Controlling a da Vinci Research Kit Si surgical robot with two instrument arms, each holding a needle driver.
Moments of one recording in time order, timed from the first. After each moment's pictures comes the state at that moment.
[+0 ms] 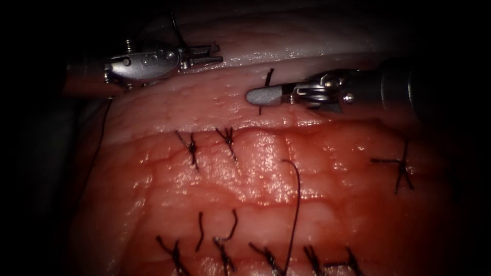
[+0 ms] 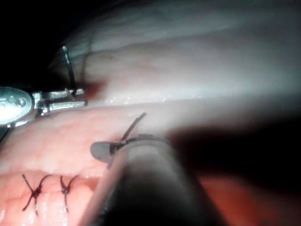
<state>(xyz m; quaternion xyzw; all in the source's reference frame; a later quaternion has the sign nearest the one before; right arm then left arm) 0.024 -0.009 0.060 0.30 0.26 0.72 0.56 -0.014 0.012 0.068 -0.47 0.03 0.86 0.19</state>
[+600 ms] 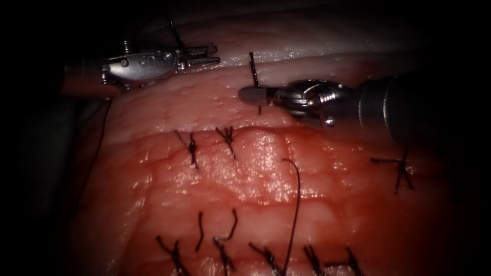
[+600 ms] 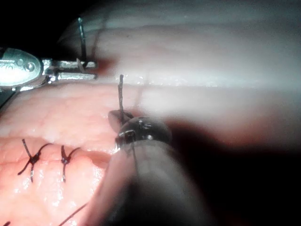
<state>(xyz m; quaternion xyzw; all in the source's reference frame) 0.025 -0.009 0.060 0.16 0.39 0.65 0.63 -0.013 0.012 0.068 -0.47 0.03 0.86 0.19</state>
